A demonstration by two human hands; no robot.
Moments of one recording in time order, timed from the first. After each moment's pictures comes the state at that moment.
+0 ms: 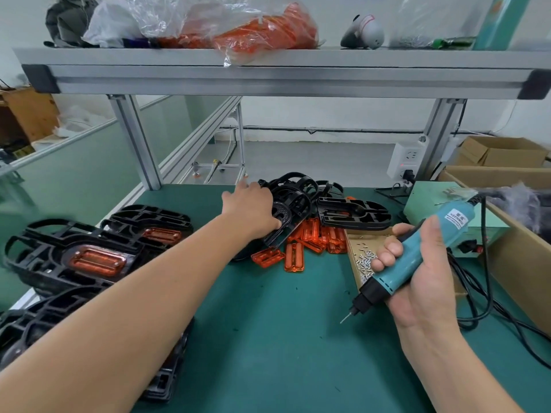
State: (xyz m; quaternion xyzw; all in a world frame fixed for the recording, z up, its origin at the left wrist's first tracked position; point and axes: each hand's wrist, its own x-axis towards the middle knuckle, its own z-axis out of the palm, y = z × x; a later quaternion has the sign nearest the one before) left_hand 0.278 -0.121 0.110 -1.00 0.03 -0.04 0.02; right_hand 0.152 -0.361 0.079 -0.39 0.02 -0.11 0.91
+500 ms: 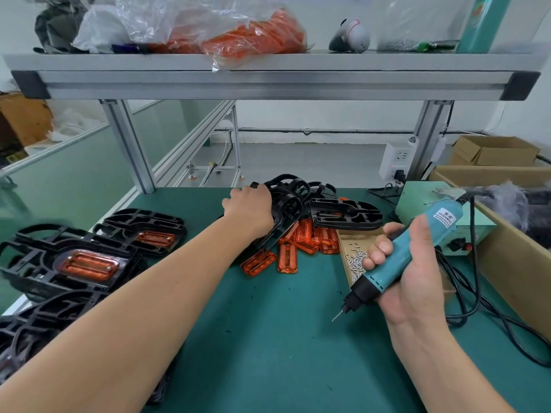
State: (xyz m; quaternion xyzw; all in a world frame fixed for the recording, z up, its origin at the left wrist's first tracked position) left_hand 0.275 -0.141 0.114 -1.00 -0.01 -0.02 -0.03; right_hand 0.153 -0.364 0.077 -0.38 0.03 -0.12 0.92
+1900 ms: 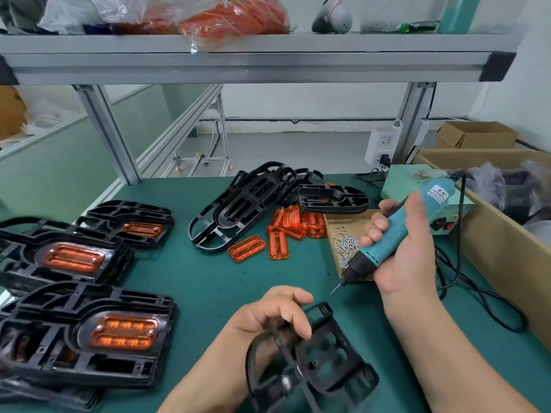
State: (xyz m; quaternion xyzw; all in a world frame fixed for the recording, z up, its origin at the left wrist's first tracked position) left_hand 0.074 -0.145 0.014 -0.63 0.21 0.09 -0.74; right_hand 0.163 -0.385 0.071 -0.35 0.01 -0.11 0.93
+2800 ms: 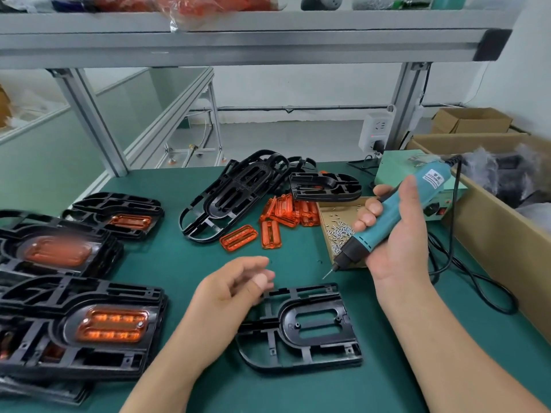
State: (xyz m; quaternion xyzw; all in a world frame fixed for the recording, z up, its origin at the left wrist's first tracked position) left_hand 0.088 -0.123 0.031 -0.78 0.07 0.02 -0.62; right_hand 0.161 -0.386 0.069 -0.34 0.00 -0.13 0.93
